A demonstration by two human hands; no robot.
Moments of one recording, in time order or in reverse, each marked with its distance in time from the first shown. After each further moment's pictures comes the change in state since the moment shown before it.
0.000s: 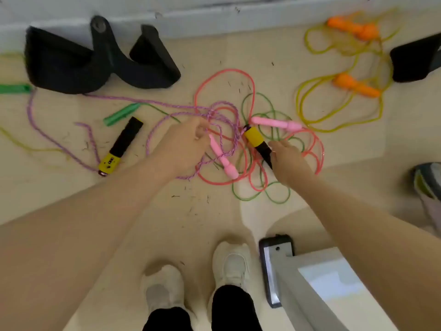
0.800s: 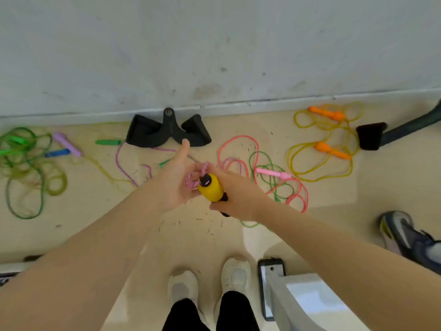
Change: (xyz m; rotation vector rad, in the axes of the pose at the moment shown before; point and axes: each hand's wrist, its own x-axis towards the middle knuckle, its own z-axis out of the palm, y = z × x) left_hand -0.142 0.117 -0.134 -1.064 -0.141 -0.471; right_hand -0.160 -0.170 -0.177 0.250 -0.162 -0.643
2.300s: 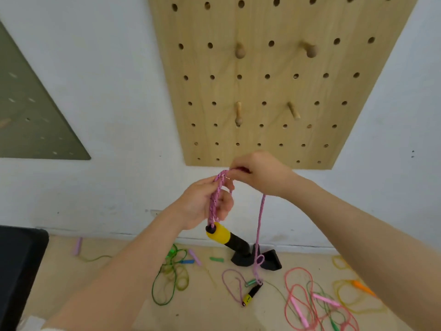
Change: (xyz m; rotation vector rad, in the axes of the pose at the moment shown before) left_hand -0.649 0.127 -0.127 0.291 -0.243 0.868; right_hand -0.193 -0.655 -0.144 -0.551 0.433 -0.527
